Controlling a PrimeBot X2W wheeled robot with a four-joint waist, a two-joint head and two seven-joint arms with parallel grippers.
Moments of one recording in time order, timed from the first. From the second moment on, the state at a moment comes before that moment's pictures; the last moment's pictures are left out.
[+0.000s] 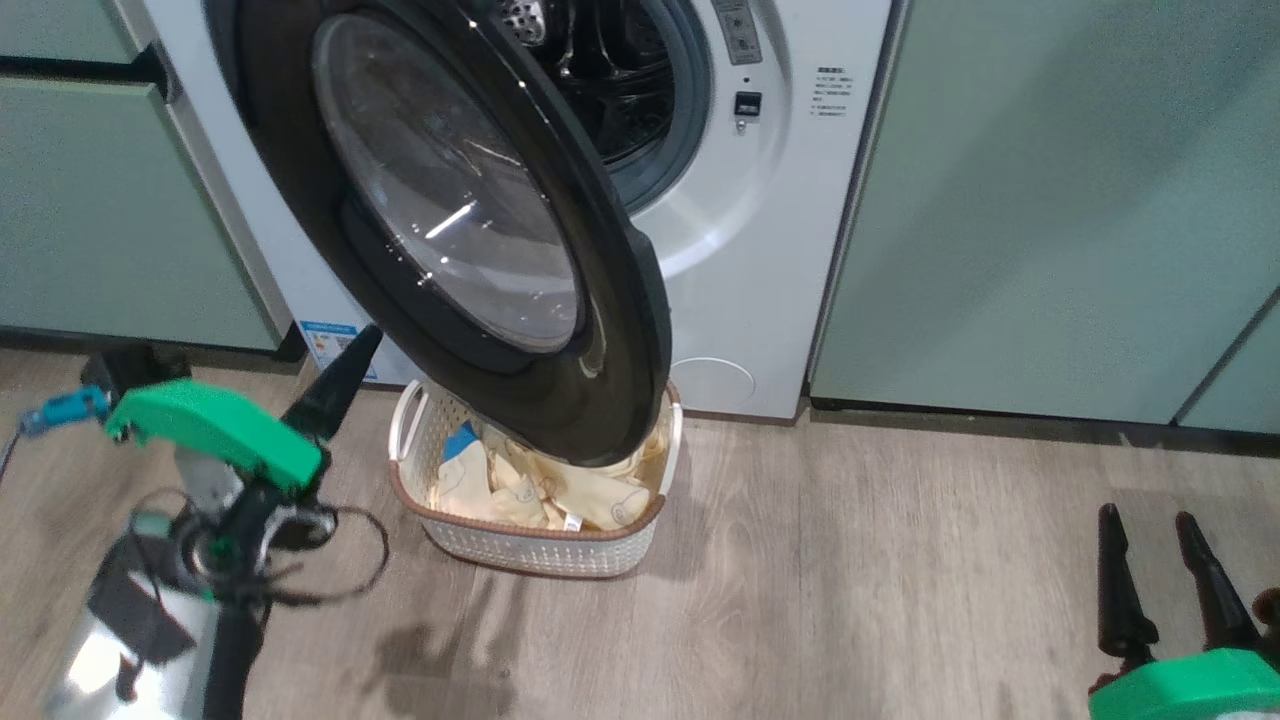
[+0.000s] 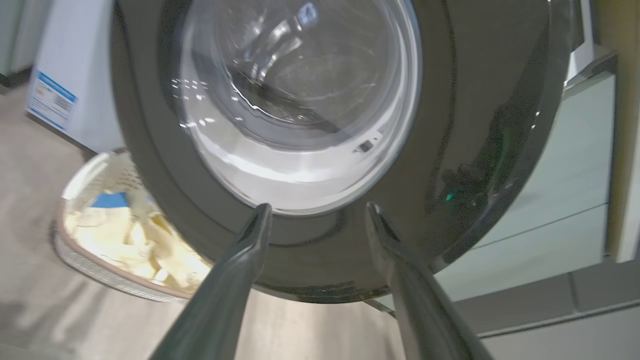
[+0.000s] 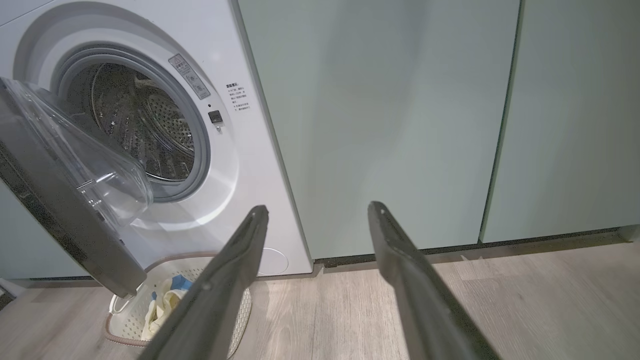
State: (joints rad) left arm -0.37 0.19 0.11 0.40 -1.12 -0.12 0.35; right arm 0.04 -0.09 0.00 0.22 0.30 0.13 -0.25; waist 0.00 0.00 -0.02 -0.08
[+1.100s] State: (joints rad) left arm -0.06 0.25 0.03 0.34 -0.60 -0.13 -0.25; right arm 0.04 -0.08 0.00 0.22 0.30 0.13 -0.25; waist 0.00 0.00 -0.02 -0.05
